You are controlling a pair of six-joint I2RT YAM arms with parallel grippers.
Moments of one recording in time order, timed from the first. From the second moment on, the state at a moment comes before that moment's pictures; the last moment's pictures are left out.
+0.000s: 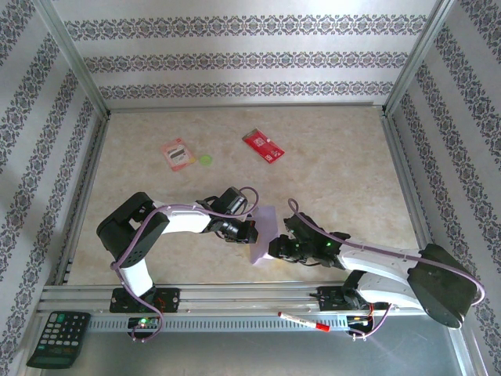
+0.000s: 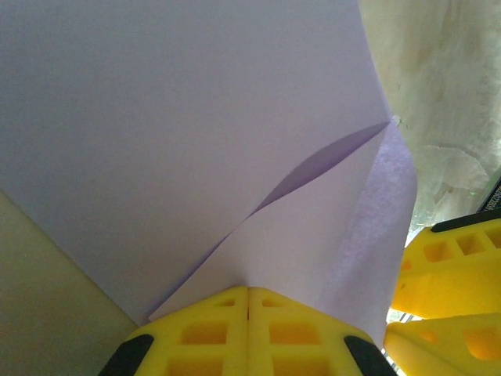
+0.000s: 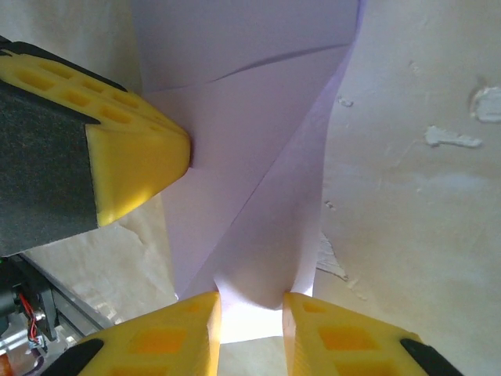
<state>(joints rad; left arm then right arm) -0.76 1.76 0.81 -0.11 0.56 -0.65 0.84 1.13 0.33 -0.11 -0.30 1.05</state>
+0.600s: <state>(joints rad) -0.76 1.76 0.81 -0.11 0.56 -0.65 0.79 1.15 0.33 -0.05 -0.30 1.04</state>
